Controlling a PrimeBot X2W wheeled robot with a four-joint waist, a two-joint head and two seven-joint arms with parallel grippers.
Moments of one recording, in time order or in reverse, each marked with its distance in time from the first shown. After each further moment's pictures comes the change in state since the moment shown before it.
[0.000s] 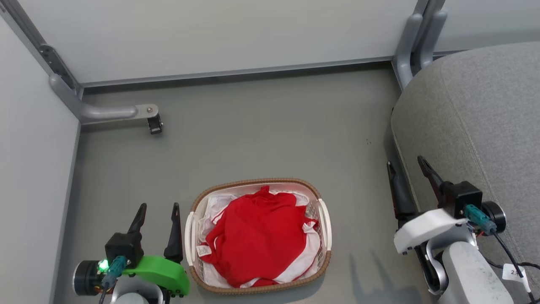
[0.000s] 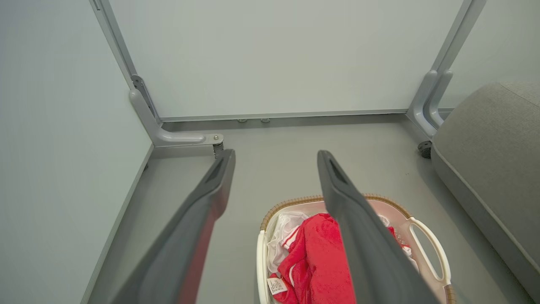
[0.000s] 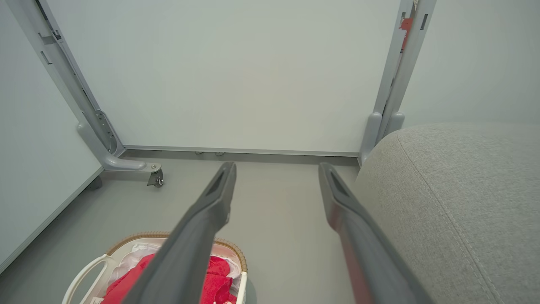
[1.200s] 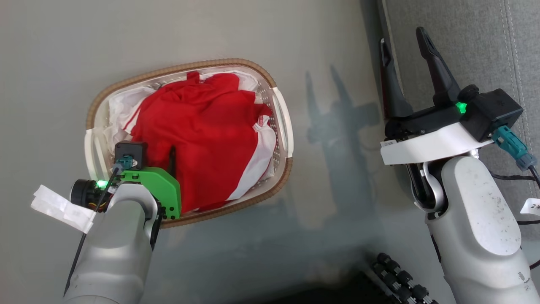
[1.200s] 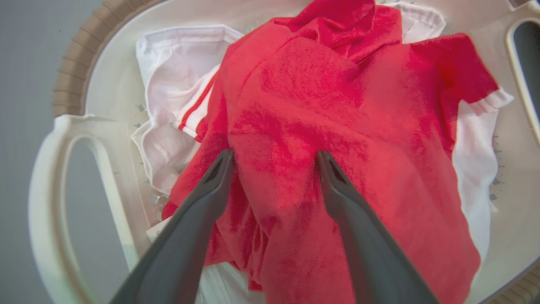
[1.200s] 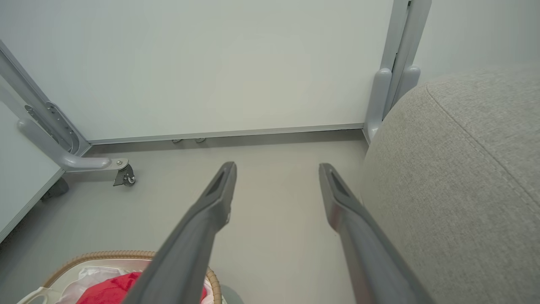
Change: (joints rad) left arm -0.644 0.022 -0.161 0.793 -0.045 0.000 0.000; right arm -0.283 0.007 0.086 -0.268 0.117 0.000 -0.002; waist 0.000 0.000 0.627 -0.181
